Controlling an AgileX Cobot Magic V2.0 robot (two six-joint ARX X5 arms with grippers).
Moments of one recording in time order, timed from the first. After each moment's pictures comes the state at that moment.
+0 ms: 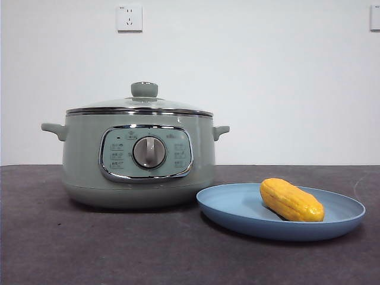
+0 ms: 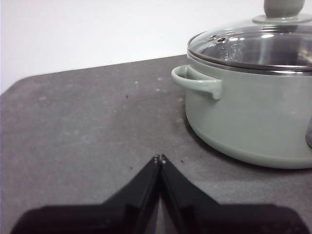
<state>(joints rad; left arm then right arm) 0.00 0.01 0.02 -0.14 0.10 0.09 0.47 0.50 0.79 -0.93 -0.36 0.22</state>
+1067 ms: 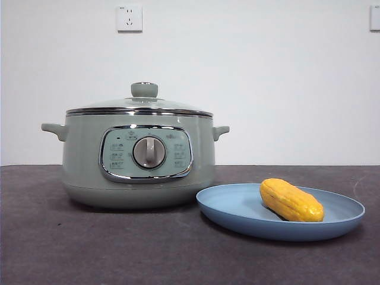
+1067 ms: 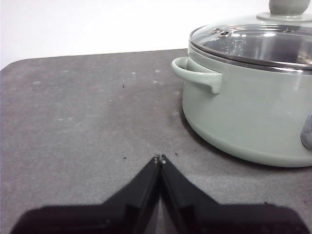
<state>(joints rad) 0.00 0.00 0.02 -0.18 0.11 0.03 0.44 0.48 0.79 -0.89 -0.28 0.16</state>
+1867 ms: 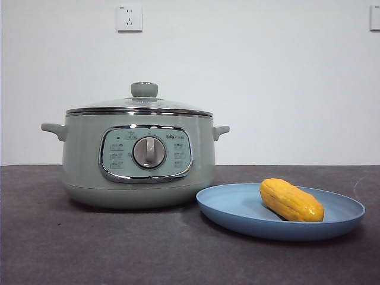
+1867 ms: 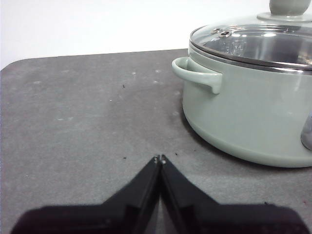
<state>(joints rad) 0.00 0.00 0.02 -0.18 0.11 0.03 0.04 0.01 0.09 -0.21 -0.23 0.11</state>
